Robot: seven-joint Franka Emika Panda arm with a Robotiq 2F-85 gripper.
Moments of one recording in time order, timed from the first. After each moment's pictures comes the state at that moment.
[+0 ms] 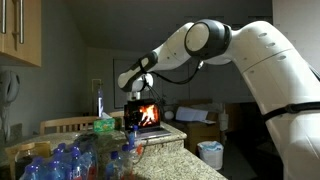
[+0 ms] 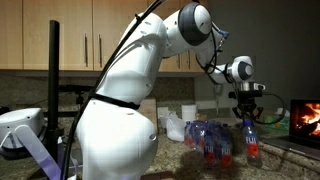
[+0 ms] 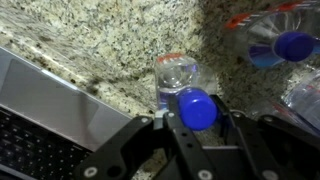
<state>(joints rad) -0.01 0.40 -0.02 -1.58 -0.03 2.04 -0.19</state>
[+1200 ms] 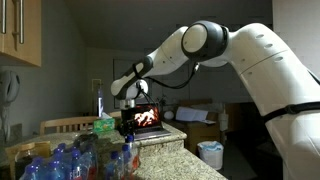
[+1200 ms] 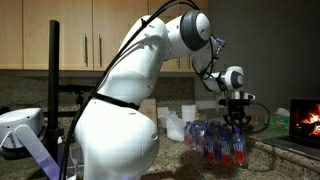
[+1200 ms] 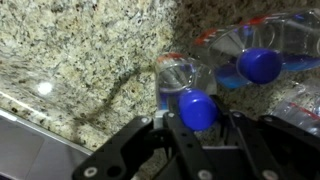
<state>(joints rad) 0.02 0.43 0.02 -1.63 -0.02 2.04 -0.11</state>
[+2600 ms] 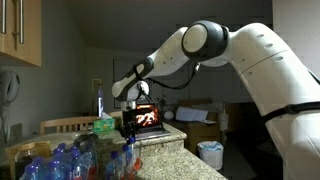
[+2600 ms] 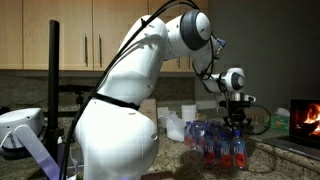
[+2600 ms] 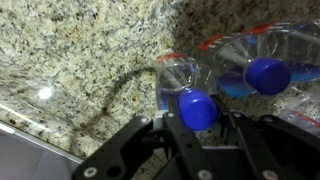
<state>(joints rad) 0.02 0.43 0.02 -1.65 -0.02 2.04 -0.11</state>
